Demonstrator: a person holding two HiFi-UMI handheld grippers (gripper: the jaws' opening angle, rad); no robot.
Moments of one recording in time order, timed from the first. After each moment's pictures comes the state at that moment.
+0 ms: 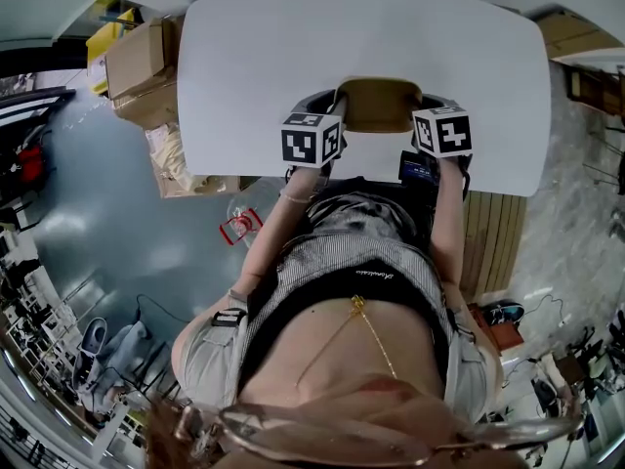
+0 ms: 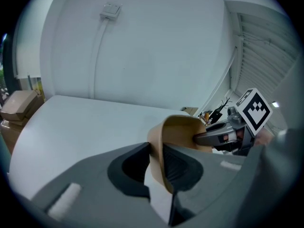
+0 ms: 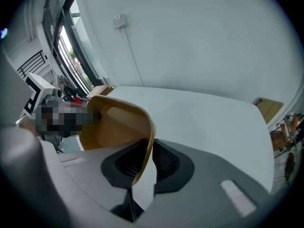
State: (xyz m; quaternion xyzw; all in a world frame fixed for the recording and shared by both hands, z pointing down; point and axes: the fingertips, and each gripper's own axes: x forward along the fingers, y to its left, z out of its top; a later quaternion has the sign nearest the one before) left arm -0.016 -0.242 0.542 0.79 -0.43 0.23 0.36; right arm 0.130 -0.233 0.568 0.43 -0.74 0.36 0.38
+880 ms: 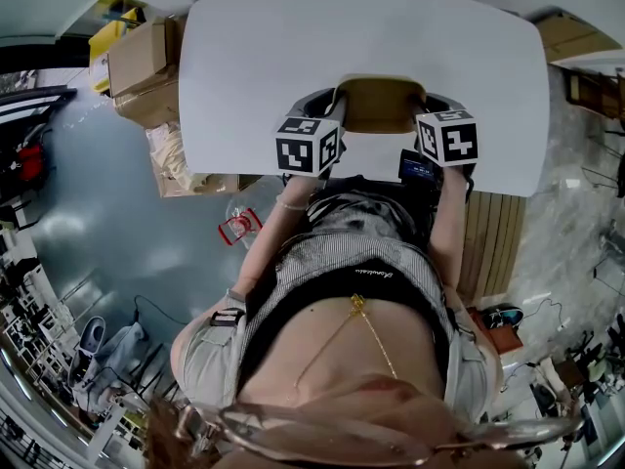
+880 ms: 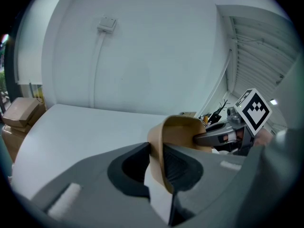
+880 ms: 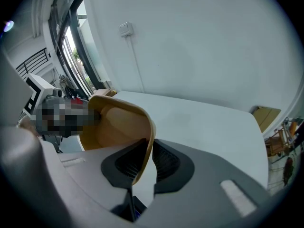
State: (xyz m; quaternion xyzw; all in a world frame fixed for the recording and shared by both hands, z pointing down) left arm -0.017 -0.236 0.507 0.81 -0.44 0.21 0.34; right arm 0.128 -0.229 0.533 0.43 -0.76 0.33 0.37
